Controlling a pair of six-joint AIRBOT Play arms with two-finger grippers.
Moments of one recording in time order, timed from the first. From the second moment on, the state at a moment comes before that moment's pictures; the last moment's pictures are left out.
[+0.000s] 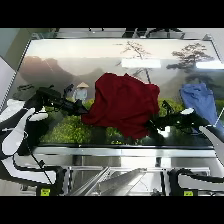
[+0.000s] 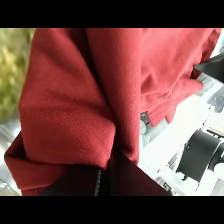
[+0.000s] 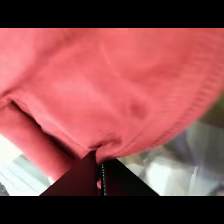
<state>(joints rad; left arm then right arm) 0.06 -1.58 1.04 -2.46 1.35 1.99 -0.08 -1.45 0.67 -0.56 1.04 1.10</state>
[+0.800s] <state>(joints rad) 0.25 -0.87 1.61 -2.89 1.31 2.00 -0.39 -0.83 1.66 -0.34 1.45 1.12</state>
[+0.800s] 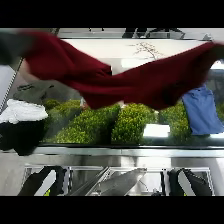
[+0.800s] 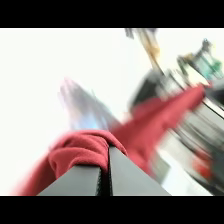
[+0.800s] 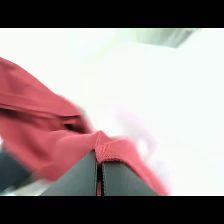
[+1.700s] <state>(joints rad) 0.12 -1.13 0.92 -2.74 0.74 2.04 0.03 -1.41 1.50 -0.65 1.09 0.98</state>
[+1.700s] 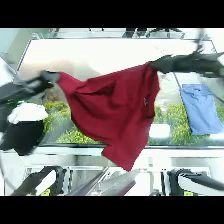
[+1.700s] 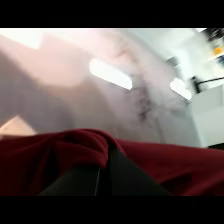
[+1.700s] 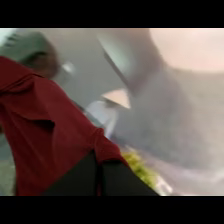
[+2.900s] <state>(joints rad) 0.34 -2.00 1.72 -2.30 1.58 2.10 -0.33 -1.42 0.95 -0.70 1.28 1.06</state>
